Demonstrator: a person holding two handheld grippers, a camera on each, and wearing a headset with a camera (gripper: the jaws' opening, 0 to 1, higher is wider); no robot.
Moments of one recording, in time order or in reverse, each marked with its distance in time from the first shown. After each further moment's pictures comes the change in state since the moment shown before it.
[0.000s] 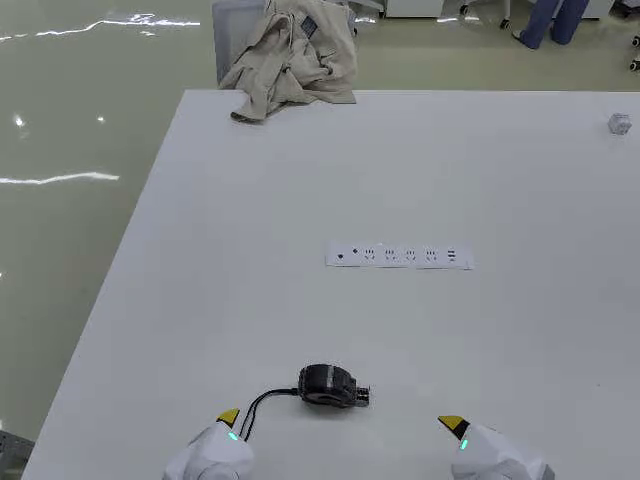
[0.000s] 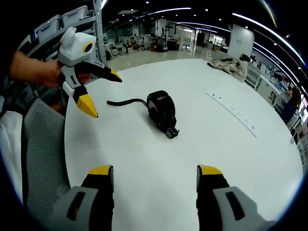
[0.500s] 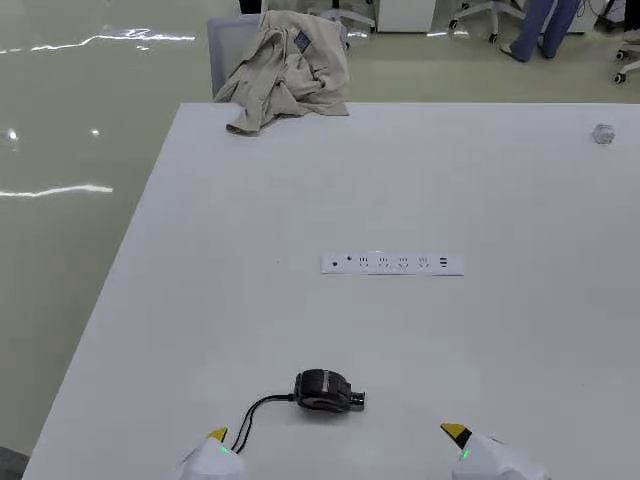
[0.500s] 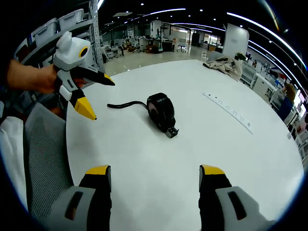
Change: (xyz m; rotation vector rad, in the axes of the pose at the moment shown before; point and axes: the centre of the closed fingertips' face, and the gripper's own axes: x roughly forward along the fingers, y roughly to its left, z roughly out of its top) left arm -0.016 -0.004 -0.008 -0.087 0.003 0.052; right arm -0.014 0.007 0.000 0.030 -0.013 -0.026
